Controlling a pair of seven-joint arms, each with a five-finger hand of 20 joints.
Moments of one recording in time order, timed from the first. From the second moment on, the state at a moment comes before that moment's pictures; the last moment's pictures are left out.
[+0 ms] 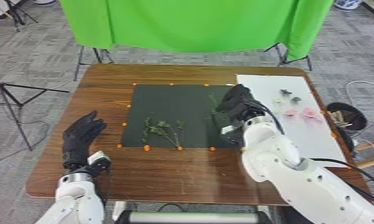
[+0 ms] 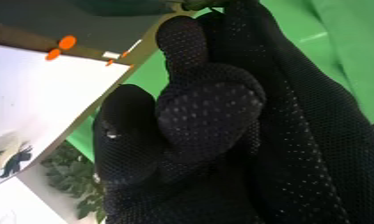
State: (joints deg) left arm 112.5 -56.8 -78.7 -106.7 39.2 31.8 27.1; right arm -71.6 -51.7 44.9 -106.8 -105.2 20.9 38.1
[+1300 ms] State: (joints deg) left arm 113.0 -57.4 -81.1 -106.6 40.0 29.9 25.3; right arm -72.0 -54.0 42.9 -106.0 -98.4 18.4 38.9
